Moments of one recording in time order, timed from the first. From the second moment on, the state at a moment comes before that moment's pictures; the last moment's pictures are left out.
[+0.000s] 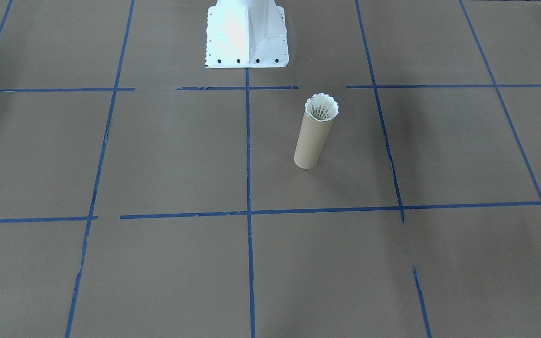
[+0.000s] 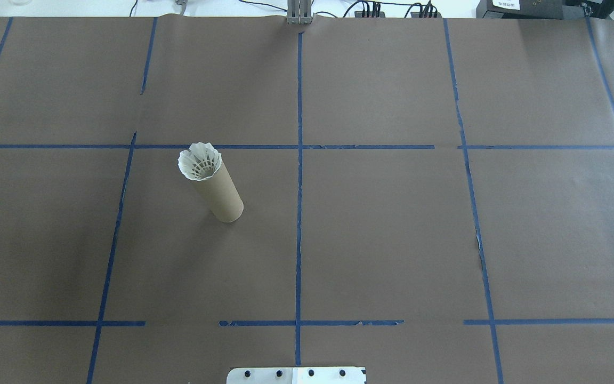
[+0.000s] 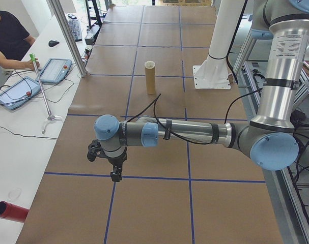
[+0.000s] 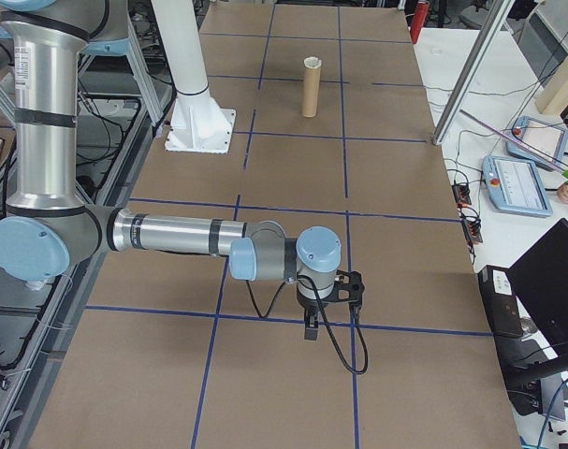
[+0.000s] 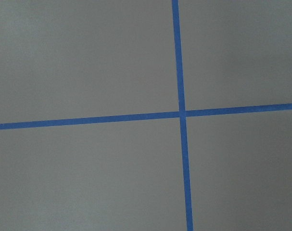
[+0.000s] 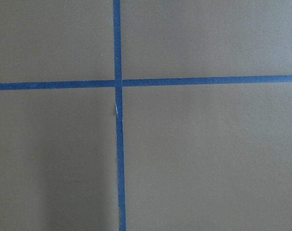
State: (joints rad) left arm -1.58 -1.68 -1.54 -1.50 -2.31 0.08; right arm 1.56 -1.66 1.62 -1.49 2.30 0.08
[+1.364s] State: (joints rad) left arm -1.59 -1.69 -1.54 -1.49 -2.31 0.09; right arm 1.56 -1.66 1.62 -1.49 2.30 0.08
